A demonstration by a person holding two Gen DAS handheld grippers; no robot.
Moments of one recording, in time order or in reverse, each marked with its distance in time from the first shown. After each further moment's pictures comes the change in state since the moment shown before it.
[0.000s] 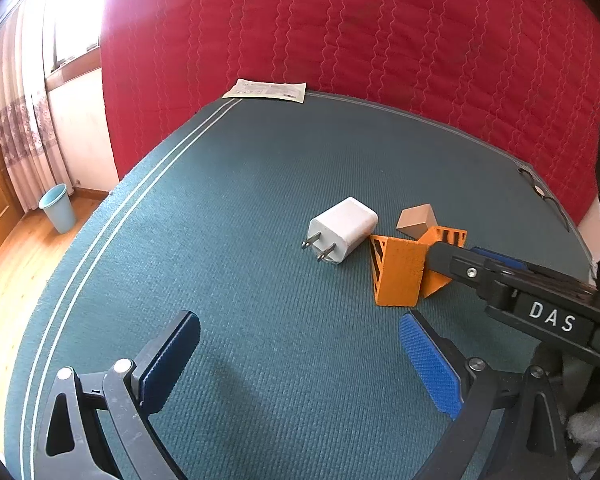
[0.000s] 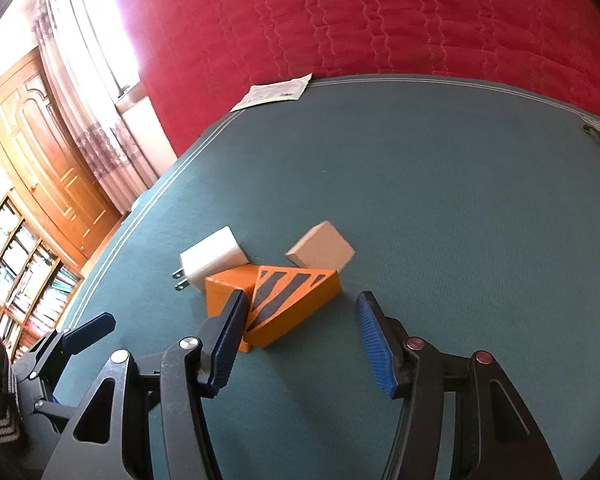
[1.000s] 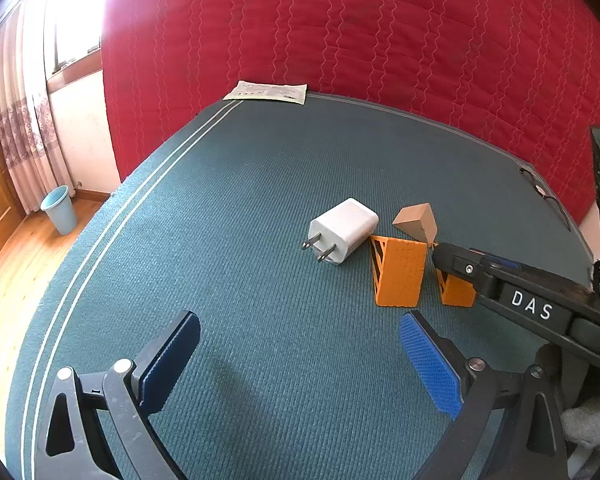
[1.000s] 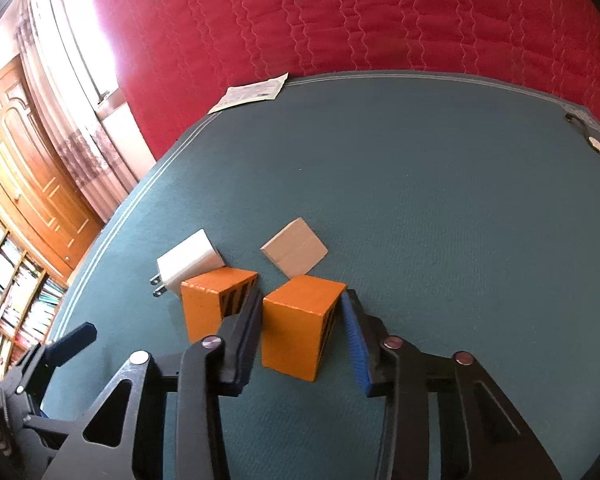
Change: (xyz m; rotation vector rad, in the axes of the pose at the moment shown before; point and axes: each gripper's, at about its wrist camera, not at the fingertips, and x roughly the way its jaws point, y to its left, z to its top) left arm 0.000 0.004 0.002 0.010 -0.002 -0.002; right arm 0.008 0.002 -0.001 0.032 -0.007 -0.068
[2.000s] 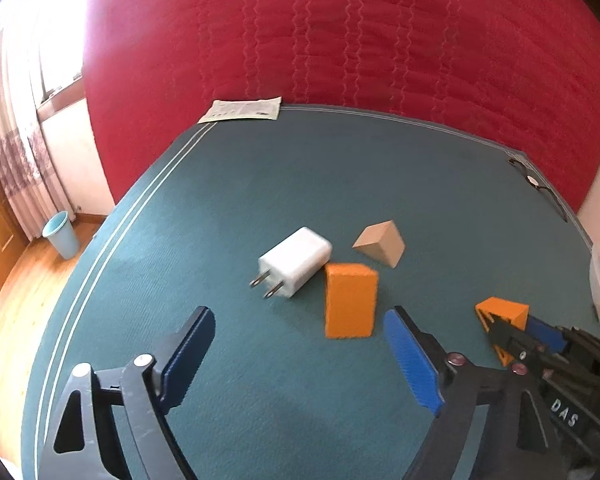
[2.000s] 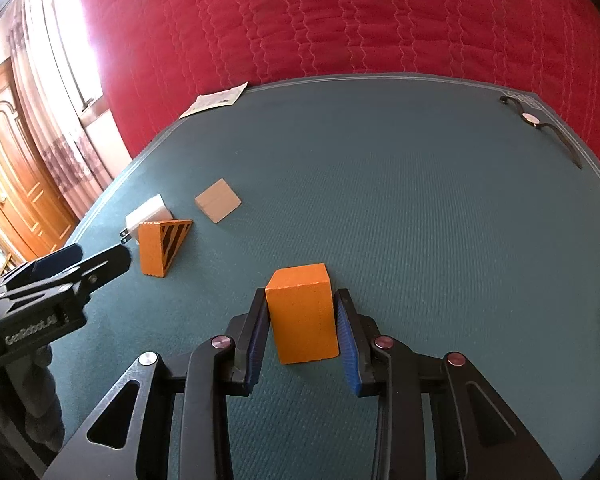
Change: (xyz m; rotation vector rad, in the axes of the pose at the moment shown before) left arm 0.000 -0.038 0.022 0.087 -0.012 0.022; right arm -0.057 -0.053 -0.048 0.024 -0.039 -0.074
